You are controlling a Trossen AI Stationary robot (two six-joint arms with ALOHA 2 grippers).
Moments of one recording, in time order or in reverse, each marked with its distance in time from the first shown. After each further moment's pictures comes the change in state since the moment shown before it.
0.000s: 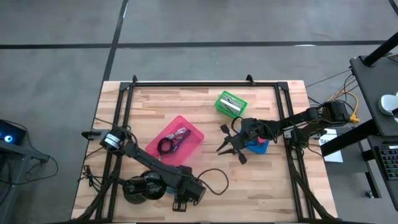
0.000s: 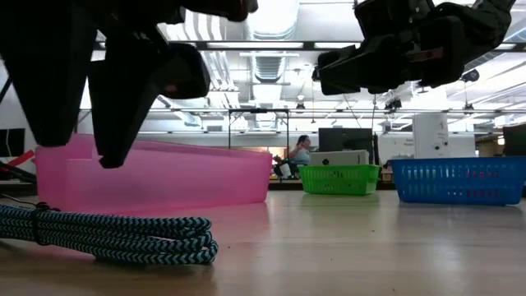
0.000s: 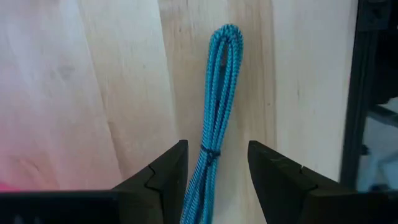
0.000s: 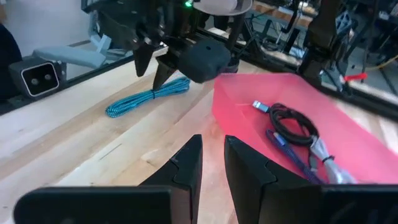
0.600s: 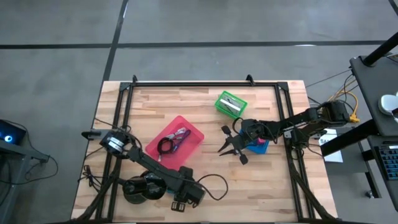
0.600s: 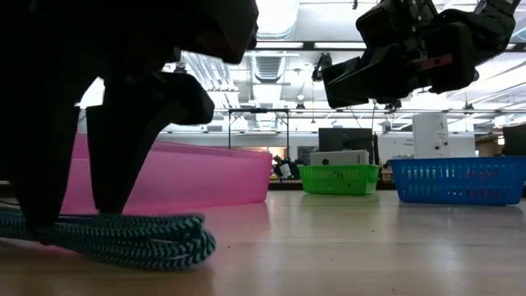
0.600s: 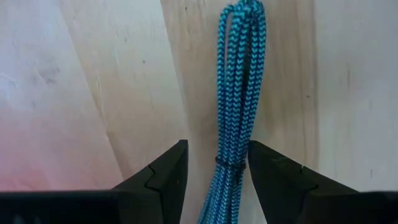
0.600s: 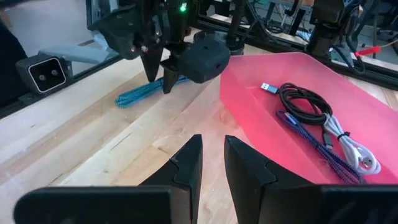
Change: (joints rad) left arm -0.017 0.059 -0.017 0.013 -0.058 0.081; right arm 0.000 0.003 -0.034 -0.003 0.001 0.063
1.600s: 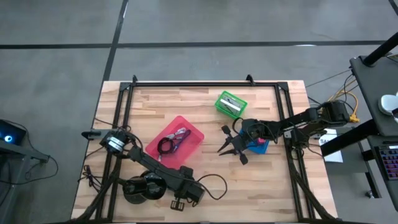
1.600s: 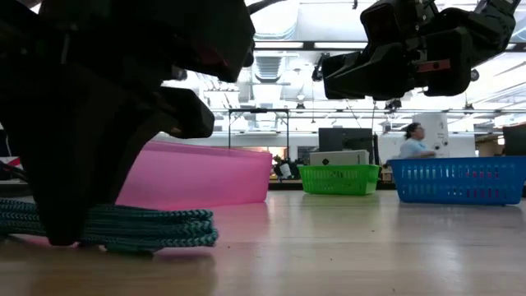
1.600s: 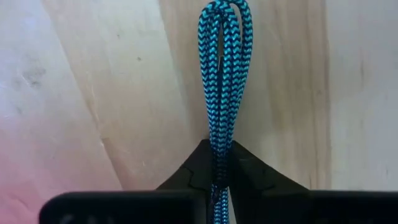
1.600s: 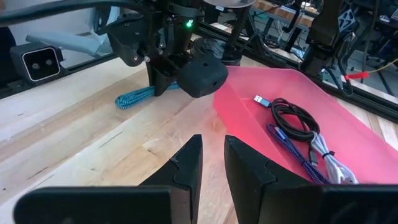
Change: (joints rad) left arm 0.005 -0.002 -0.048 0.048 0.022 0.034; right arm 0.000 -0.002 0.000 0.024 0.002 -0.105
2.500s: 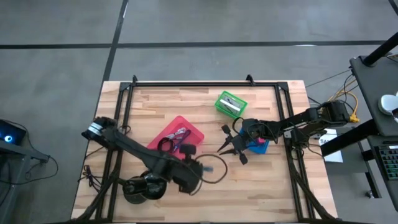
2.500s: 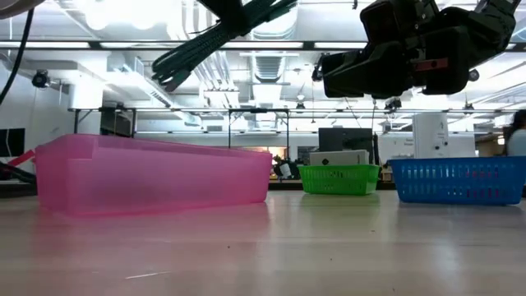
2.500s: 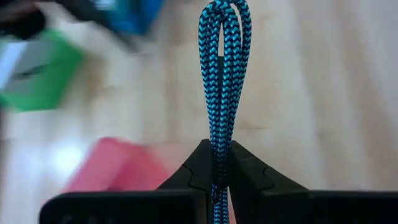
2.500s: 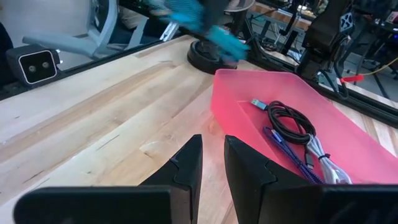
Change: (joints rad) left arm 0.046 -0.299 0.043 0.008 -0.548 0.077; right arm 0.000 -0.002 0.000 0.011 0.006 0.000
